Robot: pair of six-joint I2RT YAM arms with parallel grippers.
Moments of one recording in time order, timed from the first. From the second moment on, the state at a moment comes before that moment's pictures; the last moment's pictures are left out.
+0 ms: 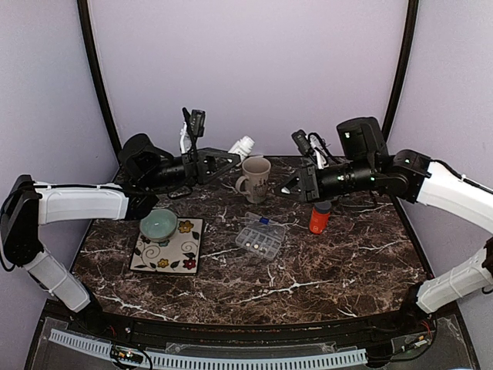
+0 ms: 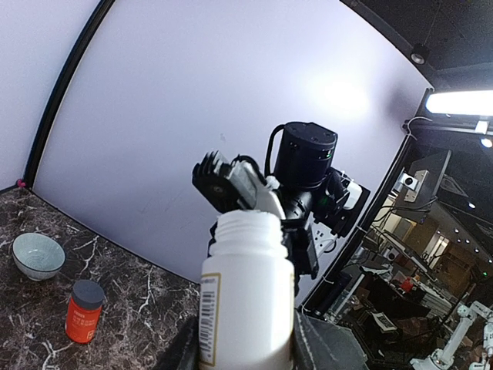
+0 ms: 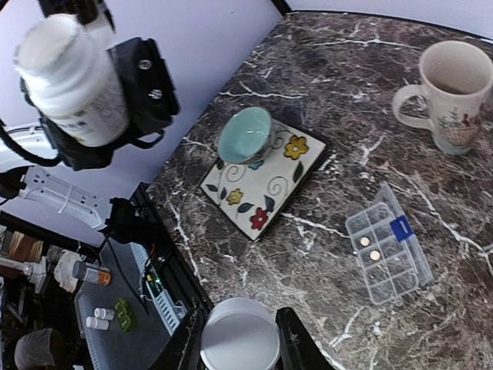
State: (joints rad) left arm -0.68 1.53 0.96 0.90 0.83 -0.77; right arm 0.85 1.28 1.23 -0.46 -0.38 0.51
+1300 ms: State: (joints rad) left arm -0.68 1.29 0.83 0.78 0.80 -0.72; right arm 0.85 1.56 0.70 -0.20 0.18 0.53
